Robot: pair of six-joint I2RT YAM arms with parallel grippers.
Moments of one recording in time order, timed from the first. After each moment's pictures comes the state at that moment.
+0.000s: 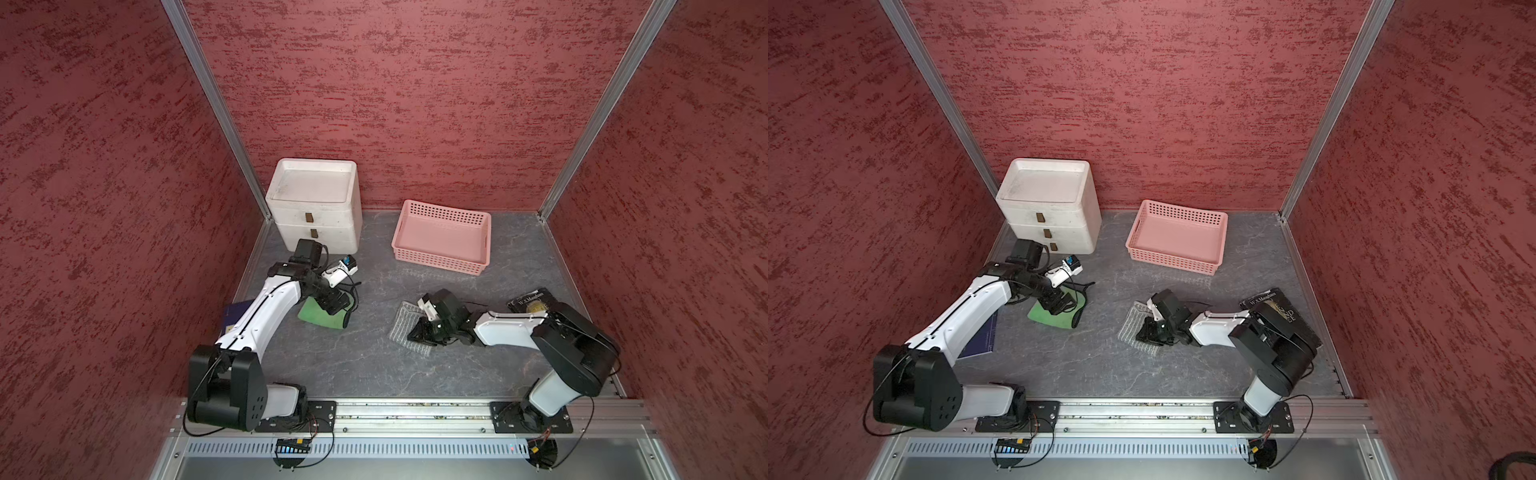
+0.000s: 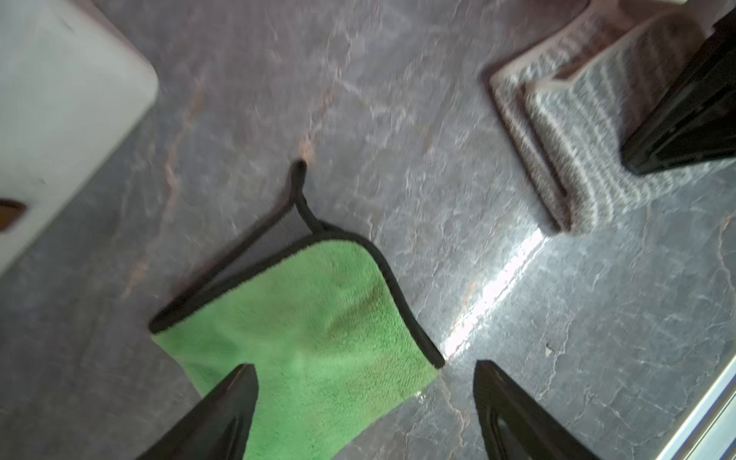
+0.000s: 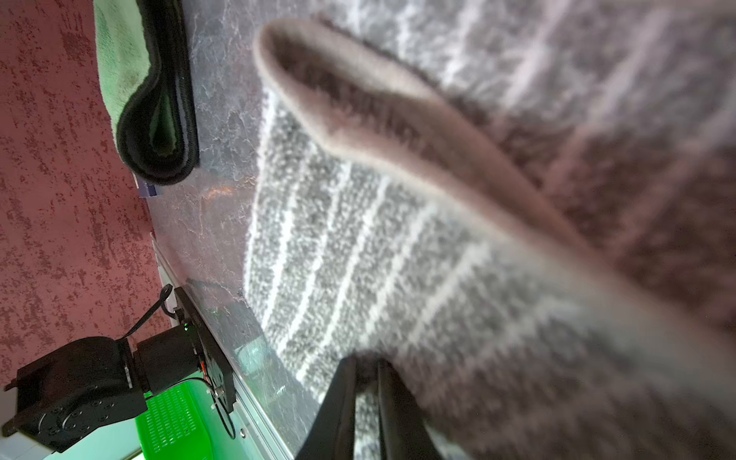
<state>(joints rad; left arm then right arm) -0.11 1.35 0.97 -0.86 0.31 0.68 0.76 1.64 0.66 0.08 -0.47 0.90</state>
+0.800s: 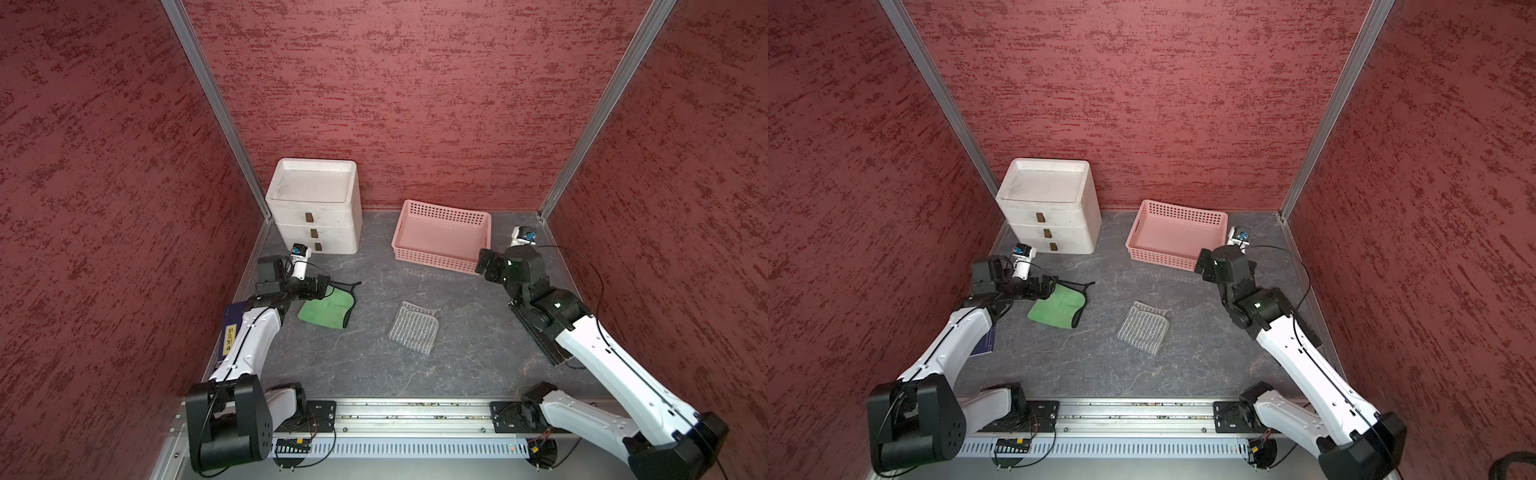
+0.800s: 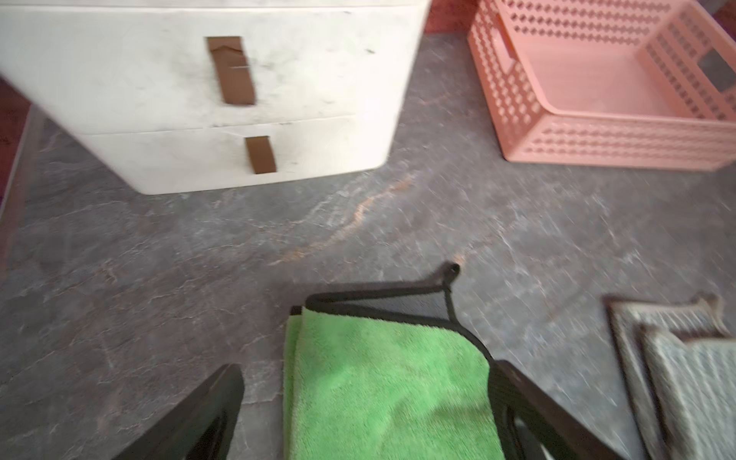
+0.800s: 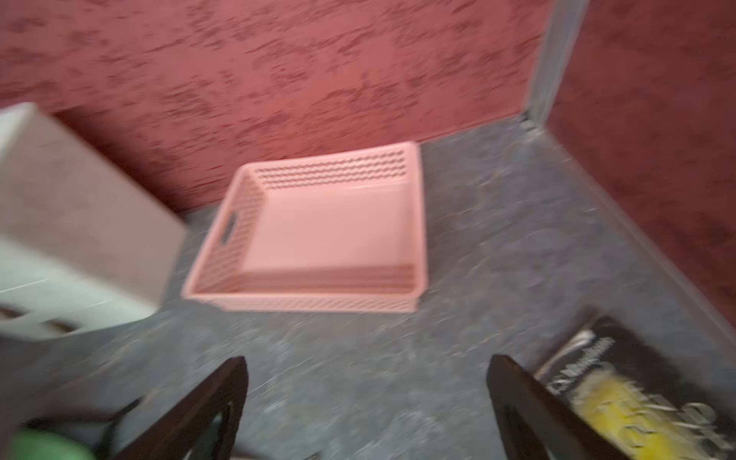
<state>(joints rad) 0.17 1.16 0.63 -0.14 0.37 0.13 0.45 0.99 0.91 -0.44 0.55 0.45</state>
